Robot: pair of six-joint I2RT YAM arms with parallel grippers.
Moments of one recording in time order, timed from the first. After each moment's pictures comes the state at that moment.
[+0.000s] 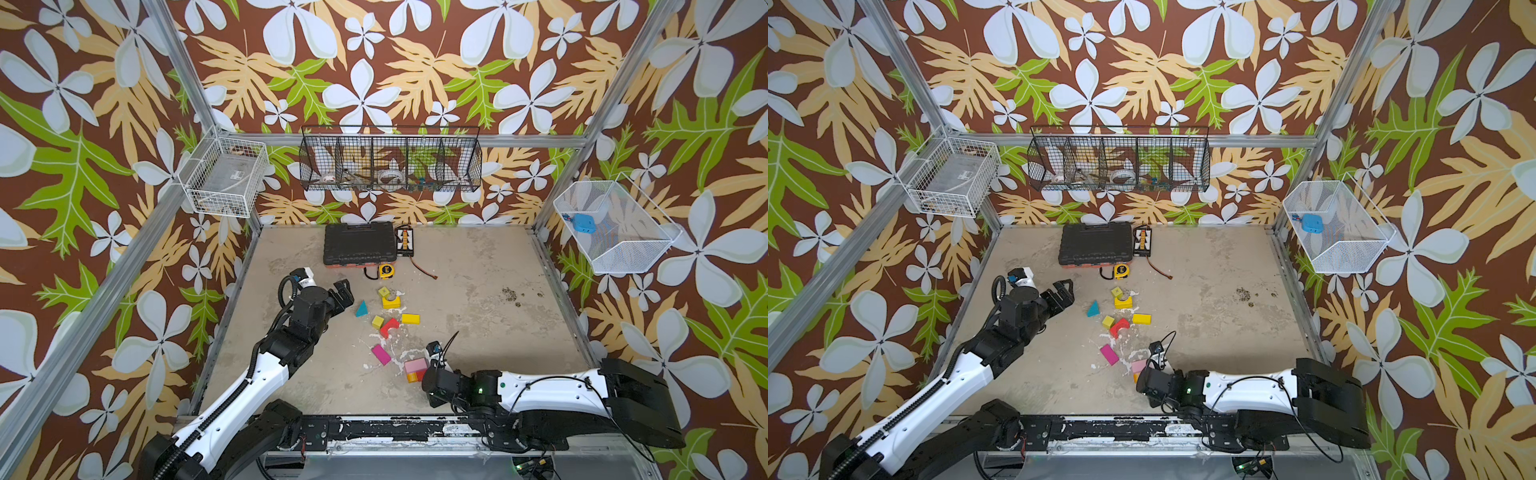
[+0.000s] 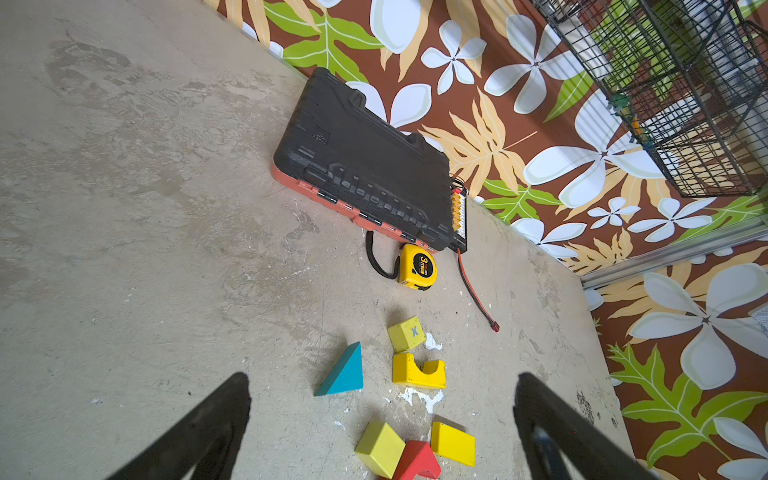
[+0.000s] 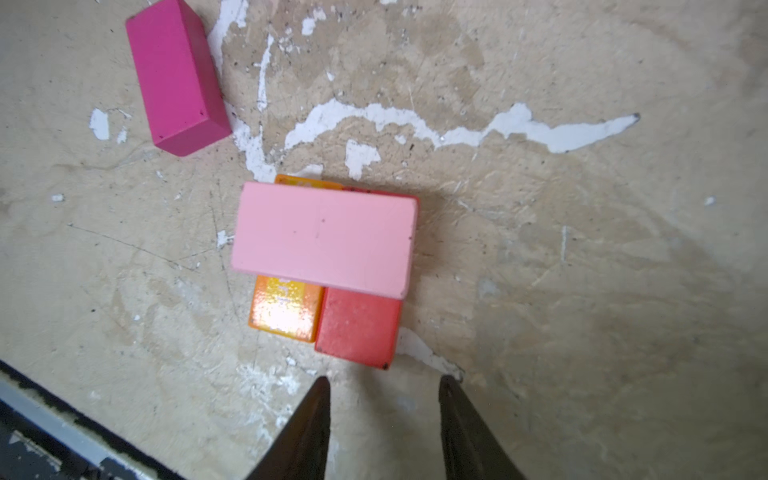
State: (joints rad) left arm -0.45 0.92 0.65 -0.17 -0.29 -0.81; right arm 1.27 1.24 0.50 -0.35 0.34 0.88
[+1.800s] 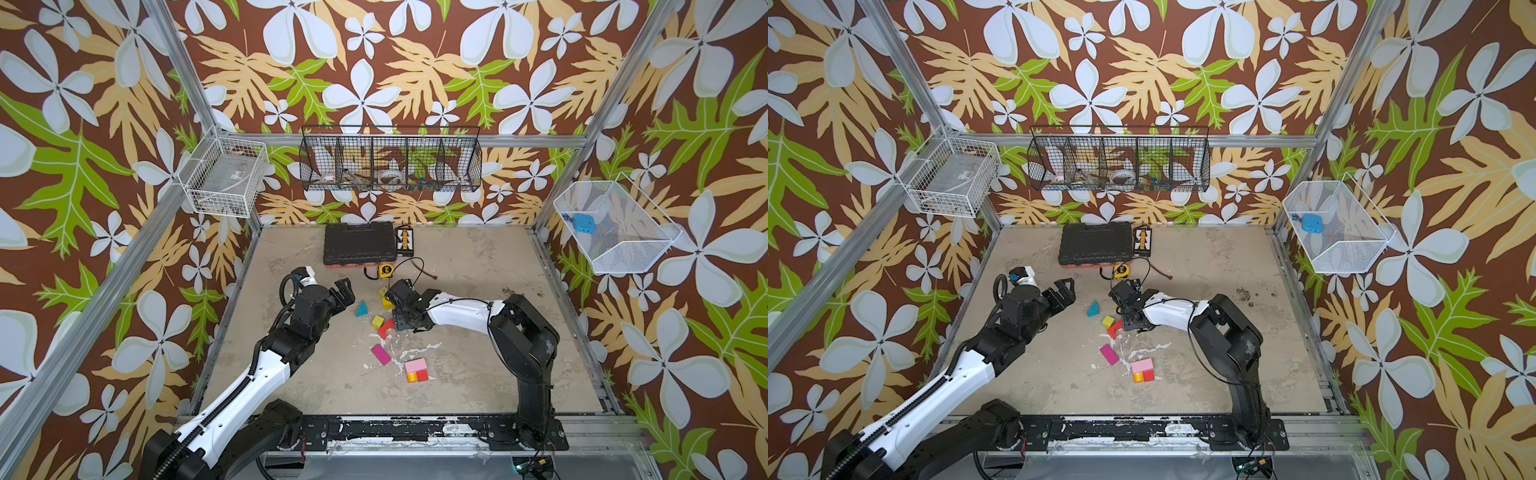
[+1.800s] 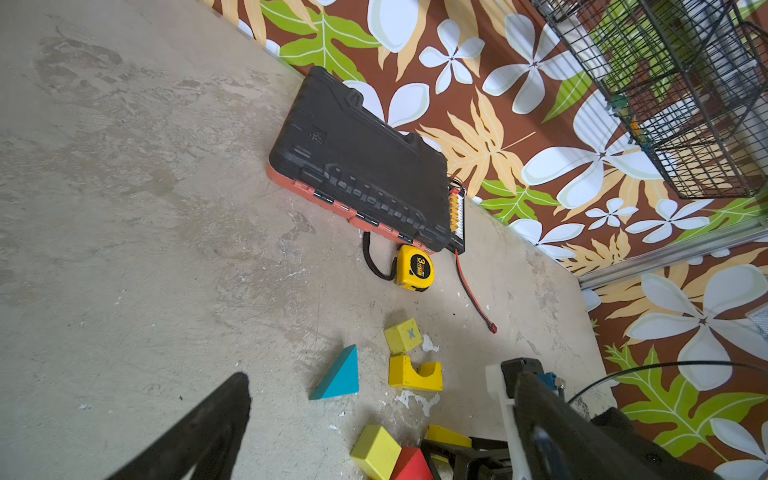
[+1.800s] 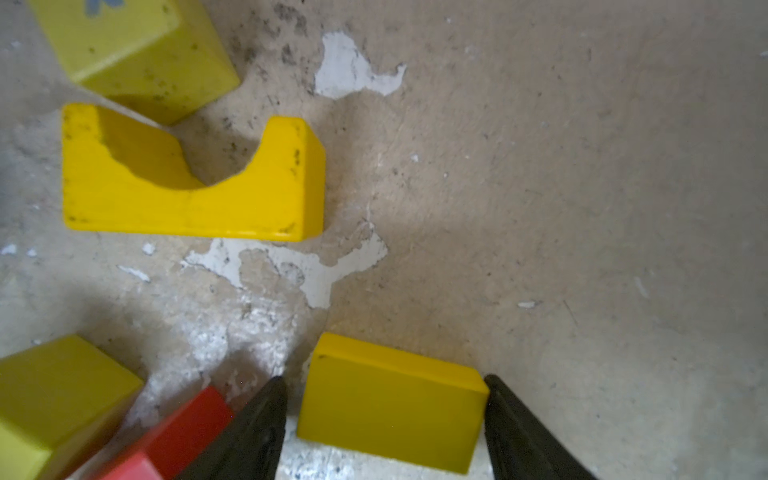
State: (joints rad) left arm -0.45 0.95 0.65 -0.16 -0.28 -0.81; right arm 0.81 1.99 1.31 -0.56 0.29 0.59
